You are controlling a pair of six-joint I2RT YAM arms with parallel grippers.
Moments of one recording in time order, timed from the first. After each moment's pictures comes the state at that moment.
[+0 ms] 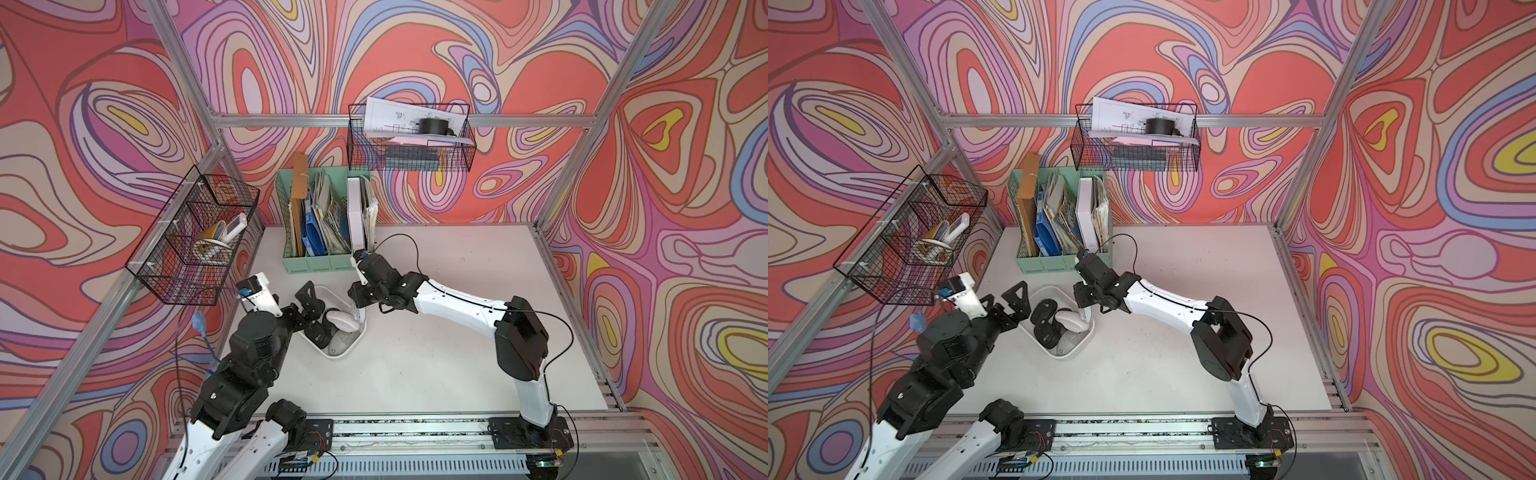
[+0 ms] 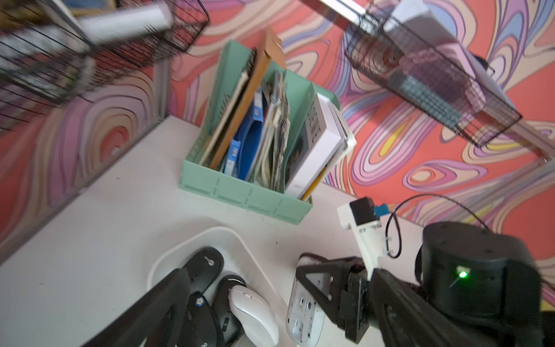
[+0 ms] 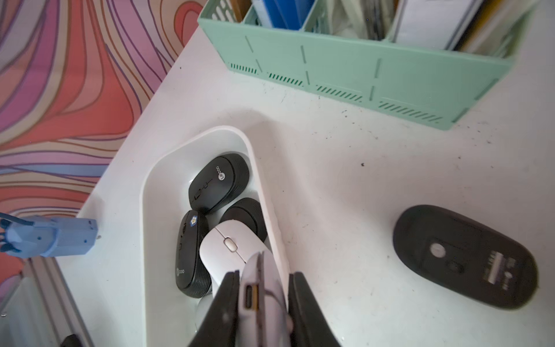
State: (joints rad) left arm -0.45 0.47 0.92 -0.65 -0.52 -0.55; right arm 0.95 2.09 1.77 -0.43 0.04 0.39
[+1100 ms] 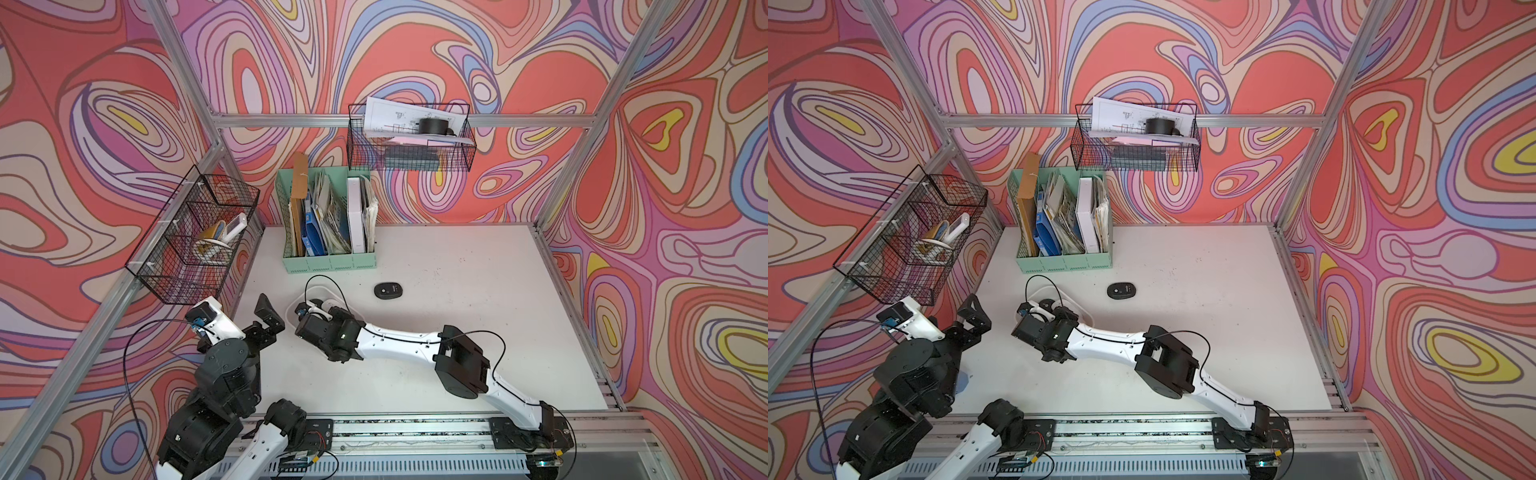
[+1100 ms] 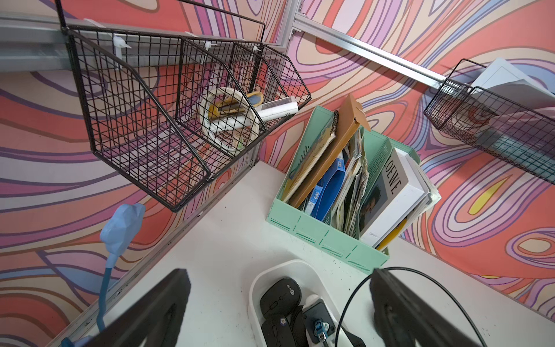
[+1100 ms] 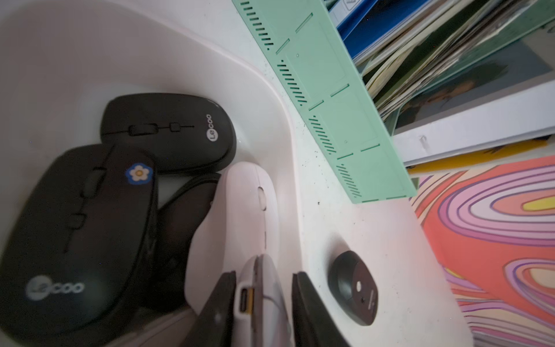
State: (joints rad) left arm -0.45 0.37 0.96 -0.81 -0.80 -0.48; right arm 1.24 2.45 2.12 -0.59 0.76 -0.12
